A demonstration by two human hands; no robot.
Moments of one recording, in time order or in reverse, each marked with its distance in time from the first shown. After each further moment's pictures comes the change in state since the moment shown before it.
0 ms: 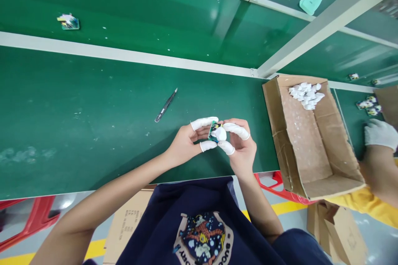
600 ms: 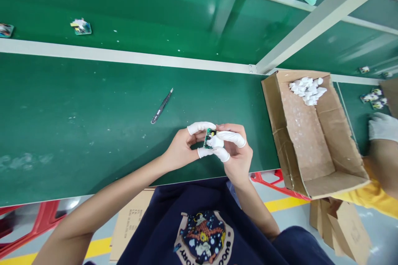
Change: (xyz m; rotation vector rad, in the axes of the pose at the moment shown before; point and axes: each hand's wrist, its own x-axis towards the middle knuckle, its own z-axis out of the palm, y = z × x) left_hand 0.000 0.008 0.003 0.028 -0.014 -0.041; right_hand -0.008 -0.012 0.007 0.028 0.000 0.010
